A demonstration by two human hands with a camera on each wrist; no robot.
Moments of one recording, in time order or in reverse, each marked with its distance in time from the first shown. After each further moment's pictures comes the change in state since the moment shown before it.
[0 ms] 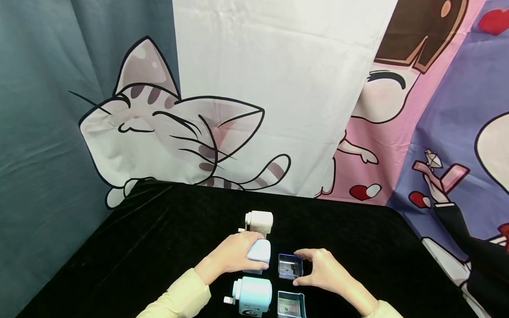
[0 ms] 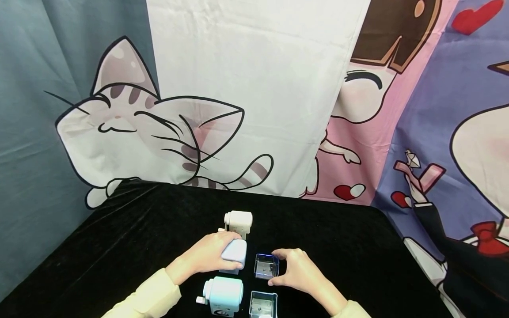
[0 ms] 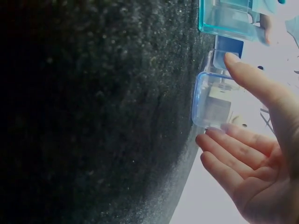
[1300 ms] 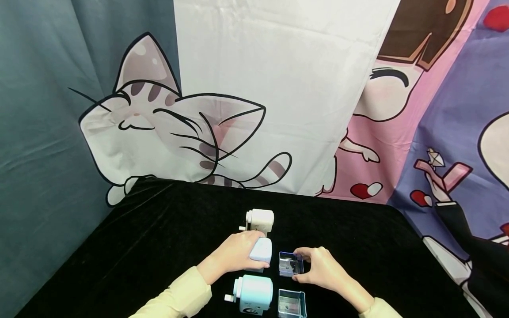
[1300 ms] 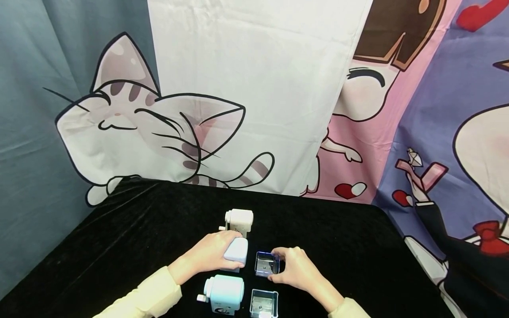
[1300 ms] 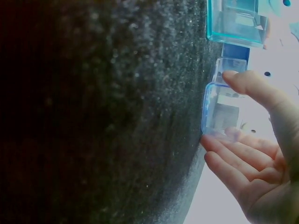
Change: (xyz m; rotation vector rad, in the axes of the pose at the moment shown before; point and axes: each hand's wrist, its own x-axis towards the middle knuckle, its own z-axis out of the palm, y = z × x) left_hand 0.001 0.001 0.005 0.119 0.043 0.060; right_hand 0.004 0.001 0.005 0.063 -0.027 0.020
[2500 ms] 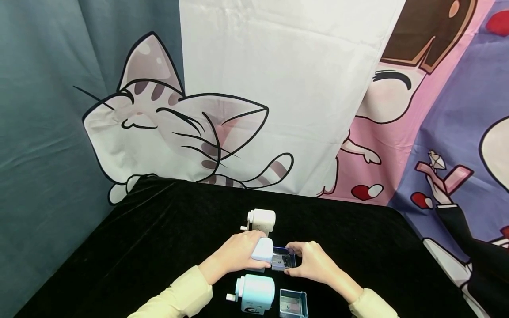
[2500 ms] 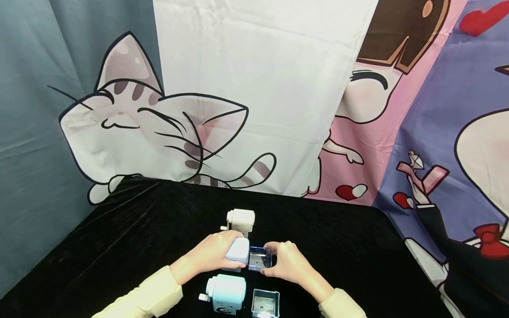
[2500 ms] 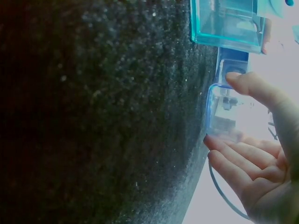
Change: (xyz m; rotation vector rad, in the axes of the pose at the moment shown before) left_hand -0.002 0.001 -0.002 0.000 0.020 0.021; right_hand 0.023 -0.013 0.007 -0.013 0.005 -0.071
